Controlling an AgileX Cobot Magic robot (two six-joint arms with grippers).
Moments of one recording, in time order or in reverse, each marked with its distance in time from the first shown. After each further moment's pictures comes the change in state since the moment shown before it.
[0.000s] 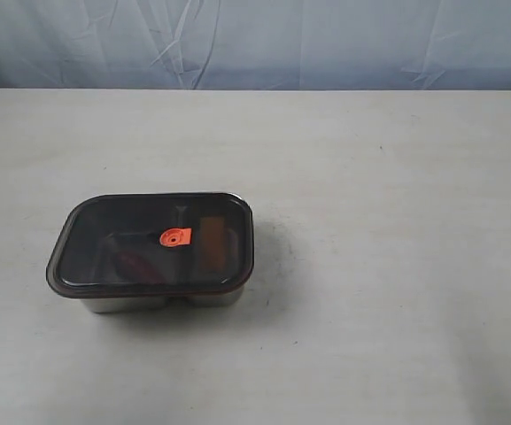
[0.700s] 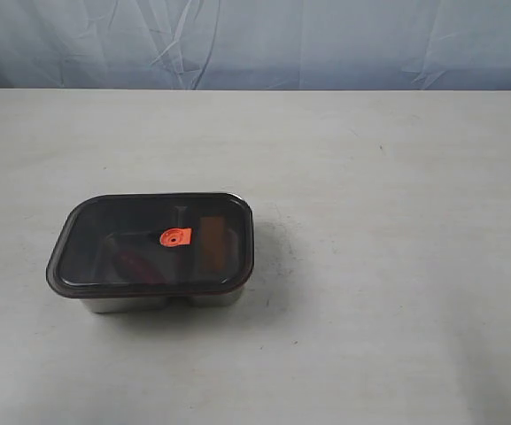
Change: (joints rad) left arm 0.000 0.000 0.000 0.550 -0.022 -0.457; right arm 0.000 0.000 0.000 0.013 0.000 0.000
